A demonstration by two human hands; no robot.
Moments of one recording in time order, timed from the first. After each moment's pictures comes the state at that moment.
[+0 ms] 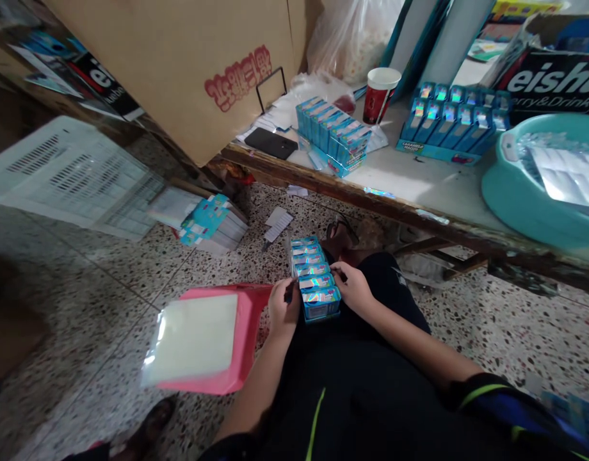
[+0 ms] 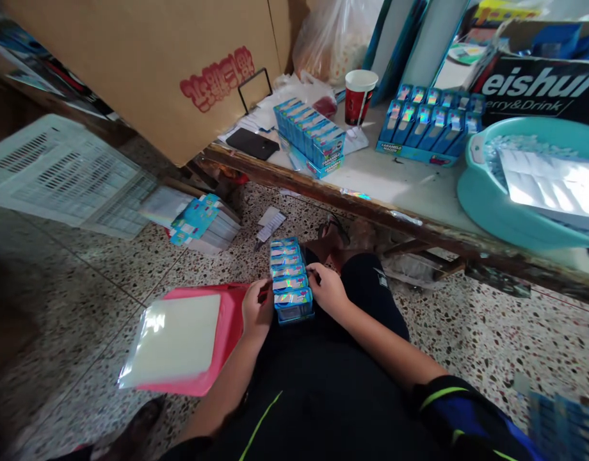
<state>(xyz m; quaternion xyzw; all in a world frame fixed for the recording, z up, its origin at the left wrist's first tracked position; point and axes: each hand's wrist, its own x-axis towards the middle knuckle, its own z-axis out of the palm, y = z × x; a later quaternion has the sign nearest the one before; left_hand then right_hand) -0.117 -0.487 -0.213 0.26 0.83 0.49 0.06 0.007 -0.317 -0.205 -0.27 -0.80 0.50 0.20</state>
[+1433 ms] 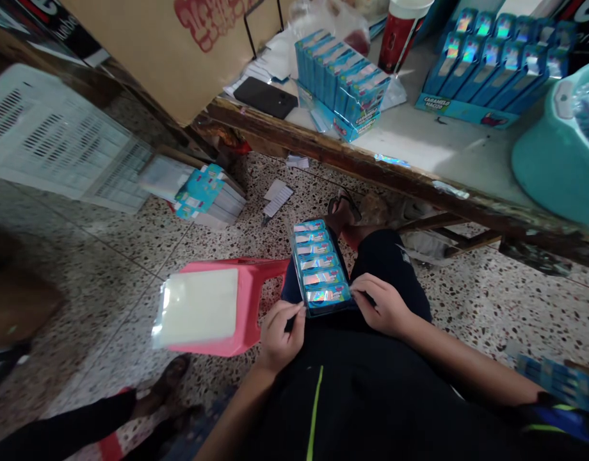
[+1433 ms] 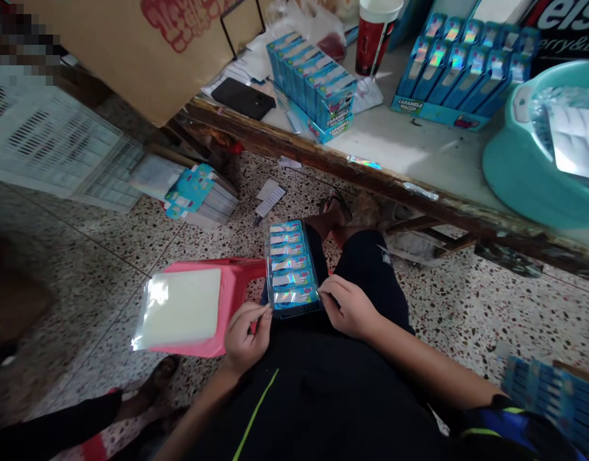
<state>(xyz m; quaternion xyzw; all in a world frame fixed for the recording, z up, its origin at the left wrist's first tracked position) -0.061 -0.546 -0.152 0.48 0.75 0.45 -0.02 0.089 -0.338 -0.151 -0.07 -0.85 0.48 0.22</state>
